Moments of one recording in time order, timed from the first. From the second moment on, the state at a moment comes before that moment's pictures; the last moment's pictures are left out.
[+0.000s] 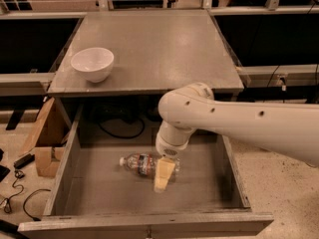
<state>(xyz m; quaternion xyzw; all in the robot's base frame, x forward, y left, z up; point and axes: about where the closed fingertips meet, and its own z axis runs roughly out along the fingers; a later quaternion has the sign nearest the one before) 0.498 -0.013 0.645 -0.66 0.75 0.07 0.09</state>
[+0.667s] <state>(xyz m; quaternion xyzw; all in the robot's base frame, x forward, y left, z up) 0.505 0.016 0.617 -0.66 0.75 0.04 0.07</state>
